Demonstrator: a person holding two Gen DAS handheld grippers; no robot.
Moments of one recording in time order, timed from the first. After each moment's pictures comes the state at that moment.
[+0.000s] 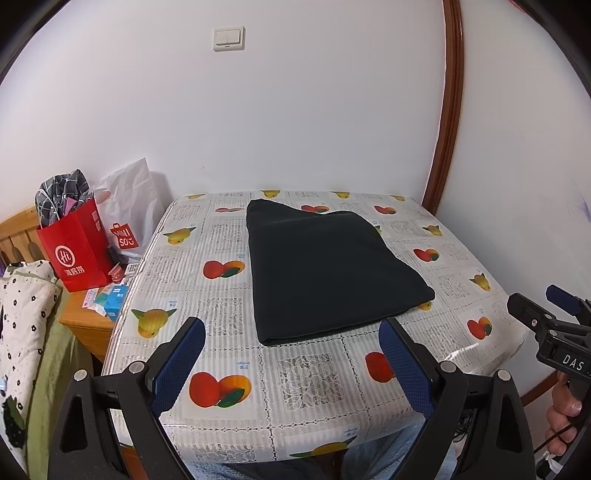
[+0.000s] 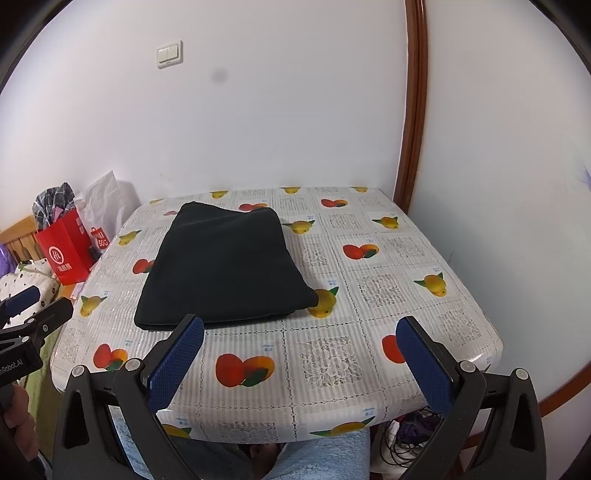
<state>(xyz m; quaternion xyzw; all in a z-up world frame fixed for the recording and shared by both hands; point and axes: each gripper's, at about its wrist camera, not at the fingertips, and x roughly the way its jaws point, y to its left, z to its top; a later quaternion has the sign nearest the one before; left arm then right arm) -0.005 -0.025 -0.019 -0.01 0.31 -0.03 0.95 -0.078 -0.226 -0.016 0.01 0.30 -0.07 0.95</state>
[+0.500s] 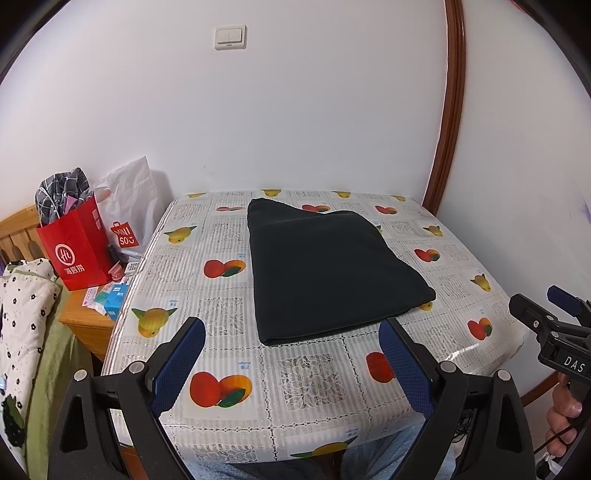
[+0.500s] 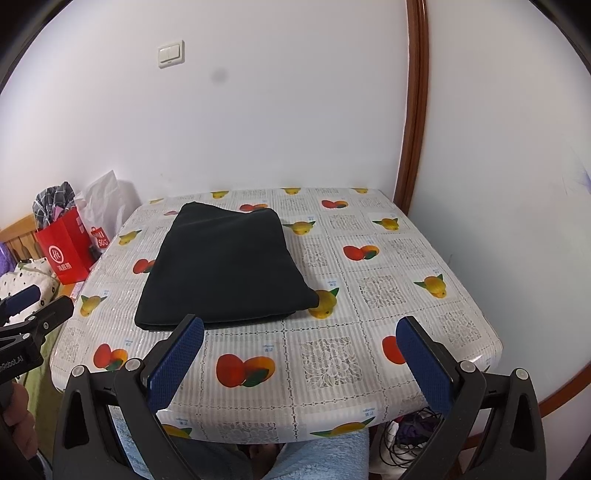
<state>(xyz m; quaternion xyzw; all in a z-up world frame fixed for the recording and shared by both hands) -0.005 -0.024 -0.020 -0.01 0.31 -0.03 0.95 -0.077 -0.225 -0.015 0.01 0.30 -0.07 0.95</state>
